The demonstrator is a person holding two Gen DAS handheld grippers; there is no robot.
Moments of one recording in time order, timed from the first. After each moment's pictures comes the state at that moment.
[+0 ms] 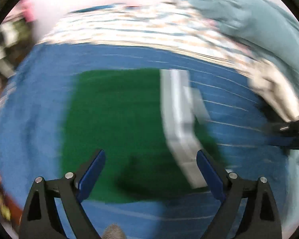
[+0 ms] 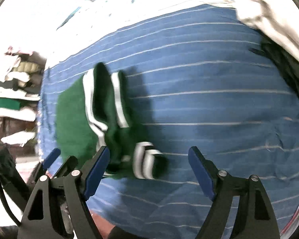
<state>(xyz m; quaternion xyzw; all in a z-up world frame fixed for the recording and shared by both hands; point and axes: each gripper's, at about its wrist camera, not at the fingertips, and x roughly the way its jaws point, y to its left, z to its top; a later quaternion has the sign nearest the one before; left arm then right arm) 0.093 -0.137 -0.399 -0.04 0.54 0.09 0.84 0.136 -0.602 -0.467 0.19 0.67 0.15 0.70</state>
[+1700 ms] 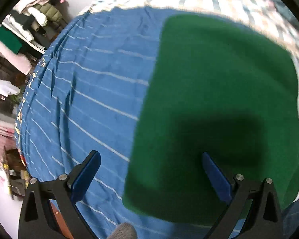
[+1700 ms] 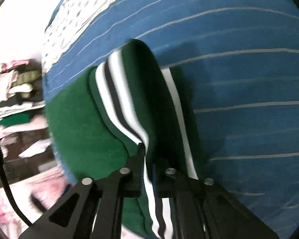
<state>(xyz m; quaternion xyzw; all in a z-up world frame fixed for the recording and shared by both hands) 0.119 -0.042 -0.490 0.01 0.61 0.20 0.77 0.206 -0.531 -0.549 0.28 0.73 0.17 0.60</state>
